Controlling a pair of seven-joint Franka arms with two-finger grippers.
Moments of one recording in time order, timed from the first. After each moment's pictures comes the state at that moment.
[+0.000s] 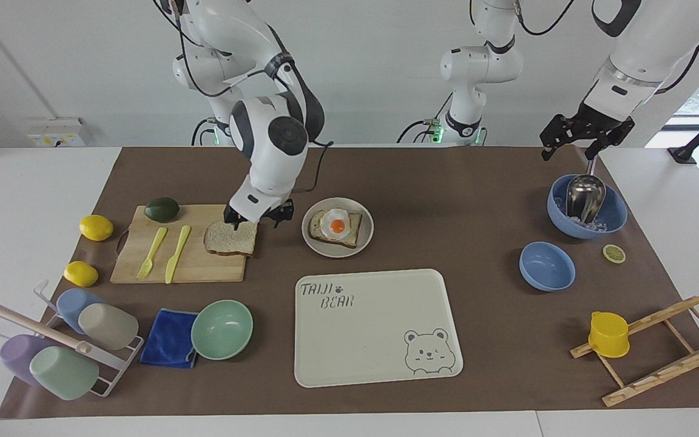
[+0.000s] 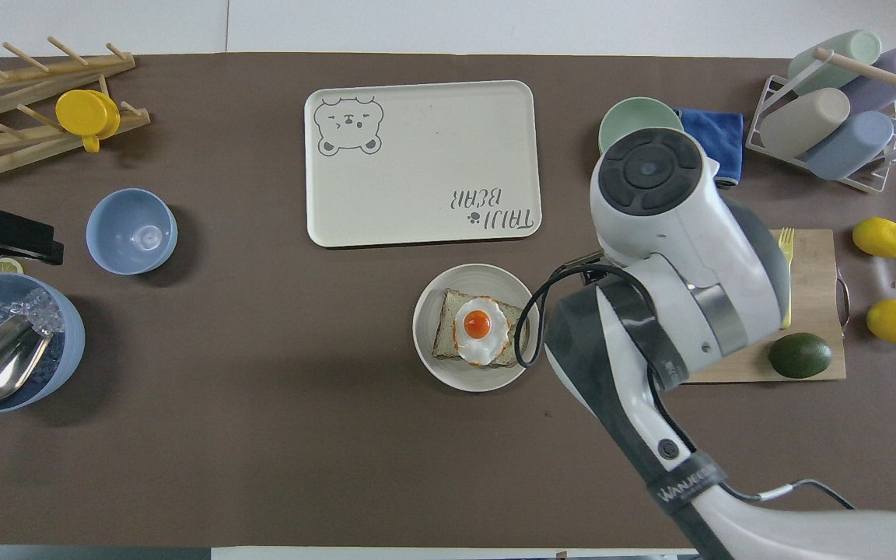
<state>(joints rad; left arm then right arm) -0.06 -0.04 -0.01 -1.58 -0.02 1.50 -0.01 0.54 0.33 -0.14 -1.78 -0.28 1.83 0.31</state>
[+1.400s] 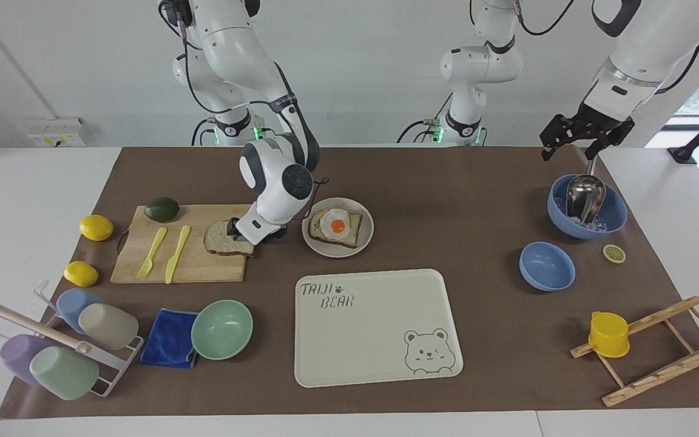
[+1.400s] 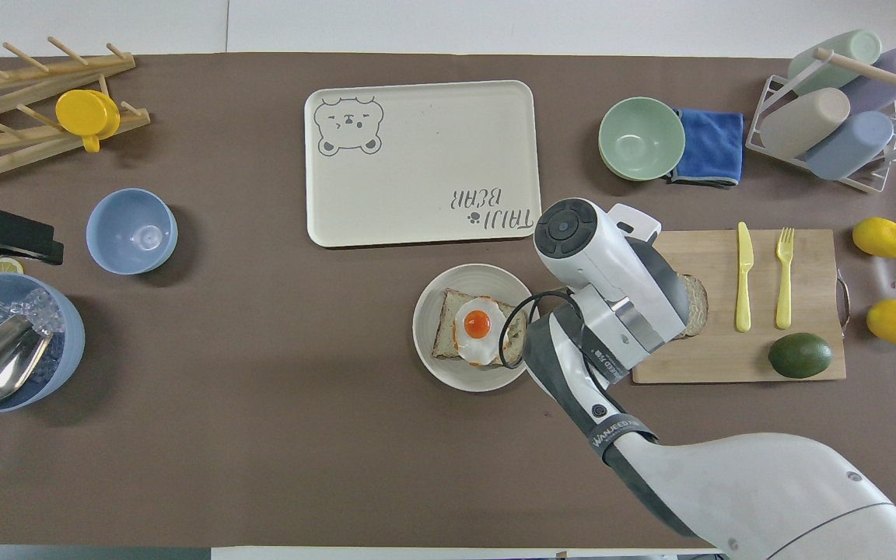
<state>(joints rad) -0.06 -0.04 -0.01 -1.58 -0.02 1.50 -0.01 0.53 0.35 -0.15 -1.95 -0.35 1.92 0.44</state>
